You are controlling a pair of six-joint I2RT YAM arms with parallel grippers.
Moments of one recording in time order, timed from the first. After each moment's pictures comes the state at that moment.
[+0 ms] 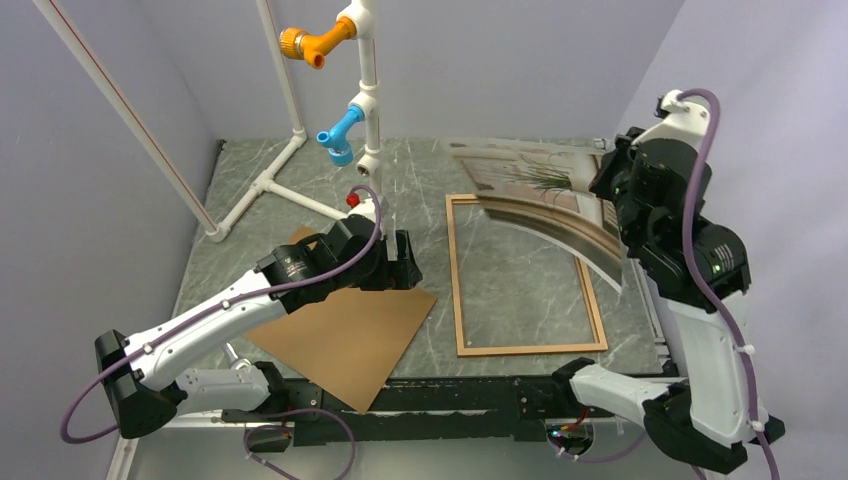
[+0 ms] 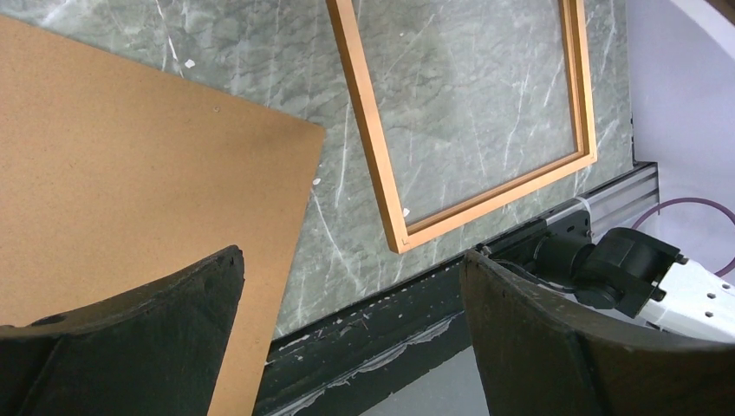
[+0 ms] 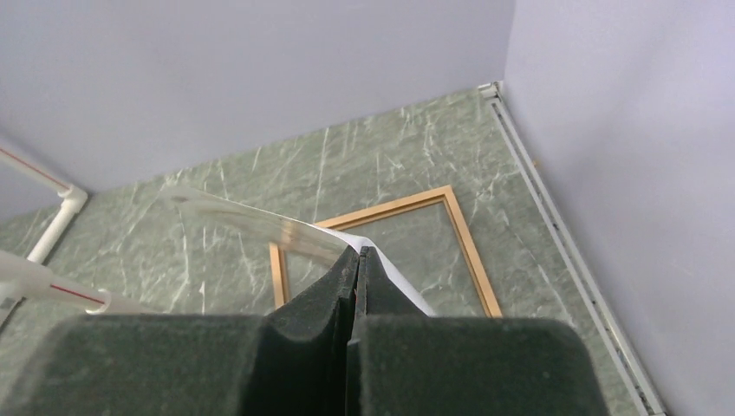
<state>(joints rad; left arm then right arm) -0.93 1.14 1.13 -0.70 -0.15 -0.81 0.46 1.11 1.85 -0.99 0.61 0.32</state>
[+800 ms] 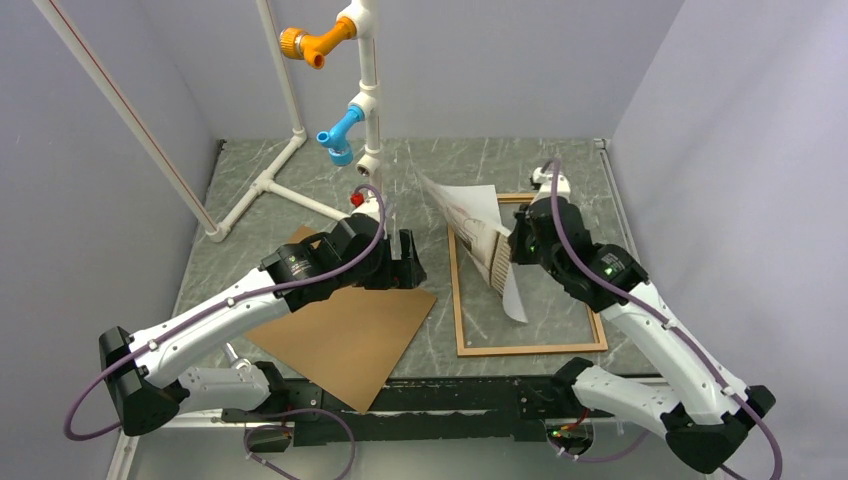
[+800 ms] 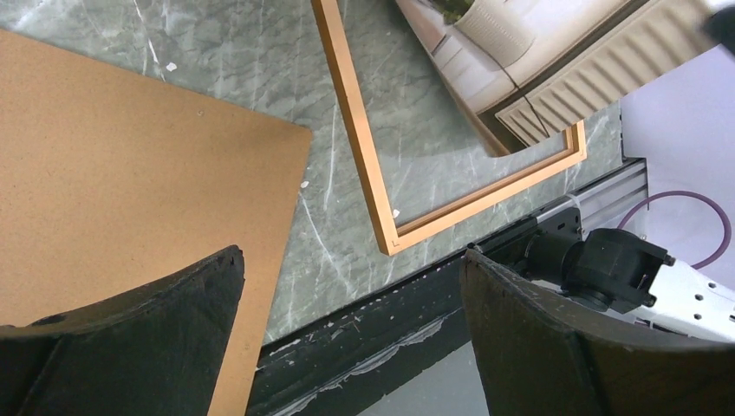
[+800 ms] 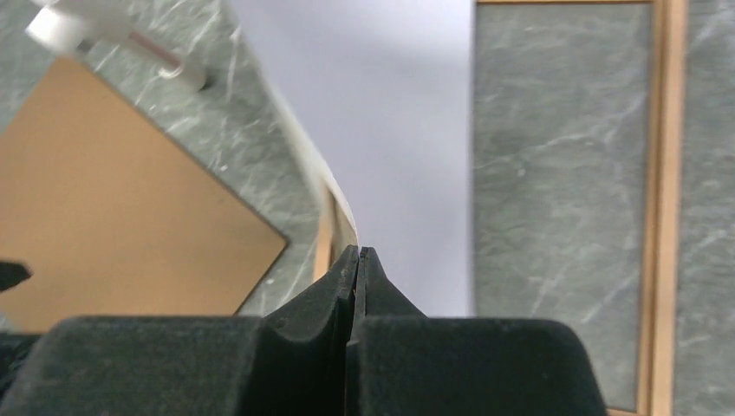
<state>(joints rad) -0.93 1.16 1.13 -0.67 -0.13 -0.81 0.61 0.96 1.16 -0.81 0.33 0.44</state>
